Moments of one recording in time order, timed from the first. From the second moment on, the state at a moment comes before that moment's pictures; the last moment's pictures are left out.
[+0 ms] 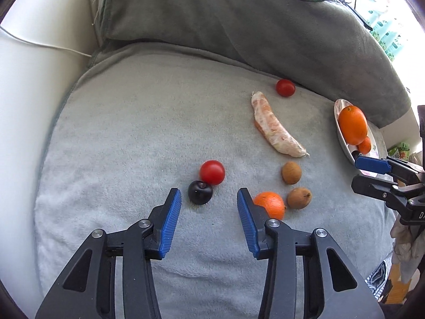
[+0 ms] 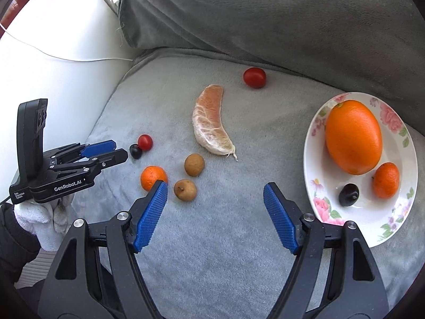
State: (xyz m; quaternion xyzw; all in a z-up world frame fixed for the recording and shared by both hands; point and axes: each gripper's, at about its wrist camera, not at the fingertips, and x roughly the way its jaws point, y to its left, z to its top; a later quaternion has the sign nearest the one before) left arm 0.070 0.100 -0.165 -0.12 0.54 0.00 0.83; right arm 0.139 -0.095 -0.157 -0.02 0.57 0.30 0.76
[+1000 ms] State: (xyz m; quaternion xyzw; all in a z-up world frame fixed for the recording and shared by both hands) left arm 0.092 0.098 -0.197 -0.12 0.57 -0.02 0.82; right arm 0.137 -0.045 -0.199 -0.05 0.61 0.33 0.72
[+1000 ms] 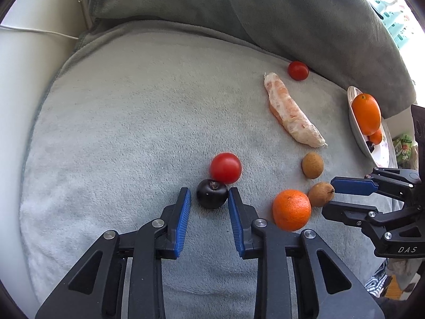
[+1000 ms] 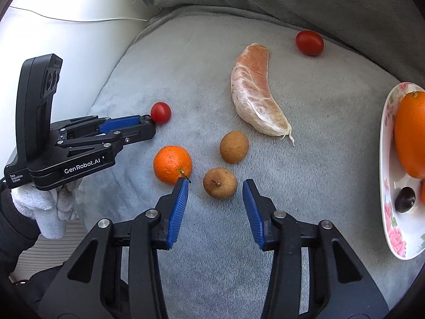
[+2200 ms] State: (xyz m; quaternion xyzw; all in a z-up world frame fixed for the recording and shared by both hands) left arm 0.074 0.101 -0.164 -0.12 0.53 -0.03 0.84; right arm 0.132 -0.071 -0.179 -0.05 0.58 0.32 0.74
